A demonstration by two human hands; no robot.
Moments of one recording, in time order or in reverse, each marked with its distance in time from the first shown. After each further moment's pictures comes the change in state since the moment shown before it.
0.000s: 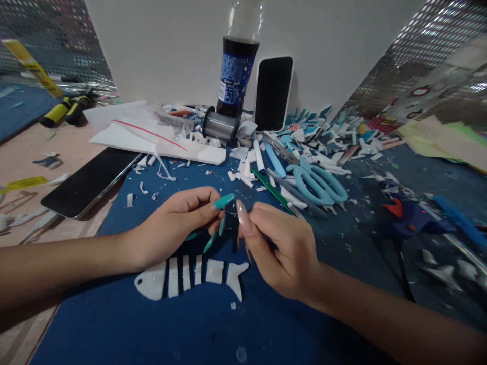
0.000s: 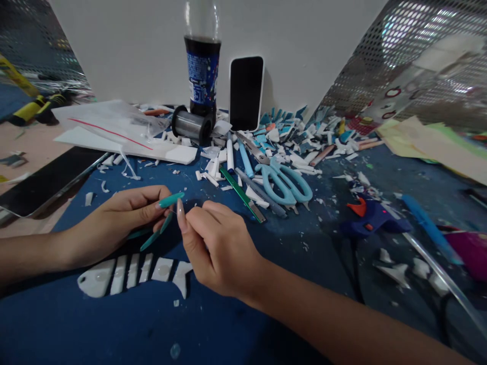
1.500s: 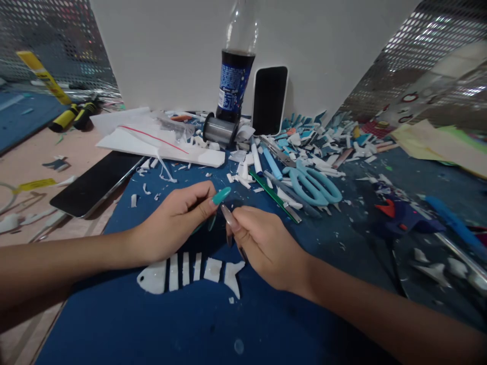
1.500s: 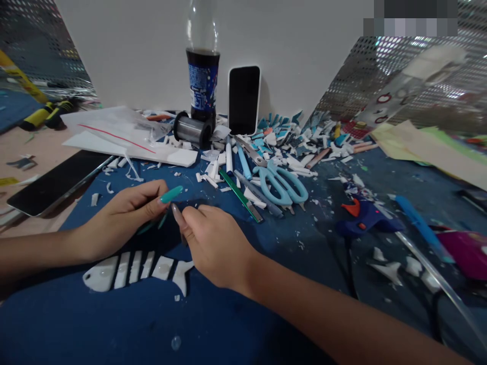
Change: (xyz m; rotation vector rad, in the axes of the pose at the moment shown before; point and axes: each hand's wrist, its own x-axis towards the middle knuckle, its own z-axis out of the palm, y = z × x) left_hand -0.002 0.000 -0.003 0.470 0.127 0.142; right_hand 0.004 0.005 -0.001 -0.029 -0.288 0.124
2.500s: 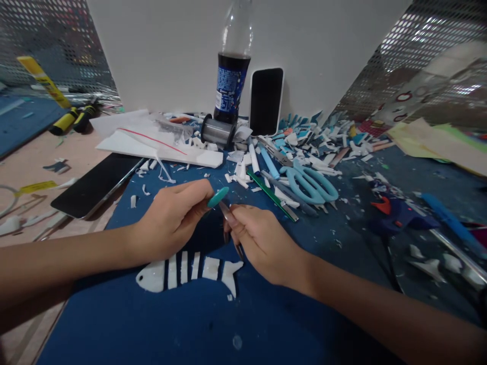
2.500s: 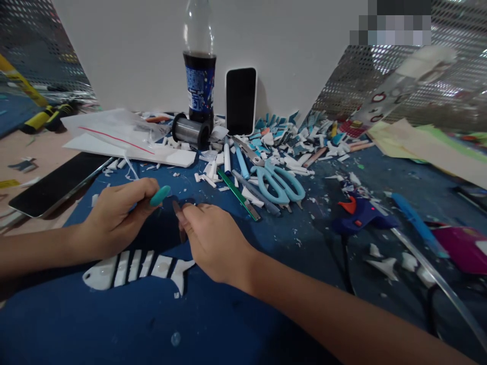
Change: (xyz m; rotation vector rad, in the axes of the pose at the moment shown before) left_hand -0.001 -0.007 -0.005 0.619 0.200 0.532; right_hand 0.002 0.001 0.000 0.051 -0.038 0.042
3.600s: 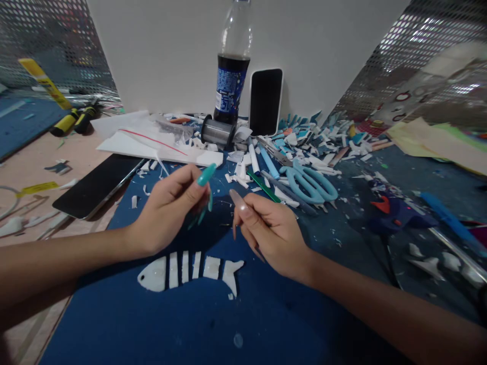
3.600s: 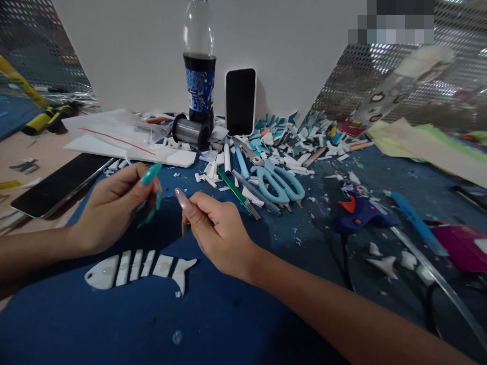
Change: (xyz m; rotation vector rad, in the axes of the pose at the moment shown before) left_hand 0.005 0.004 0.002 -0.676 0.124 -0.446; right_hand -0.002 0.000 0.000 0.534 0.203 0.012
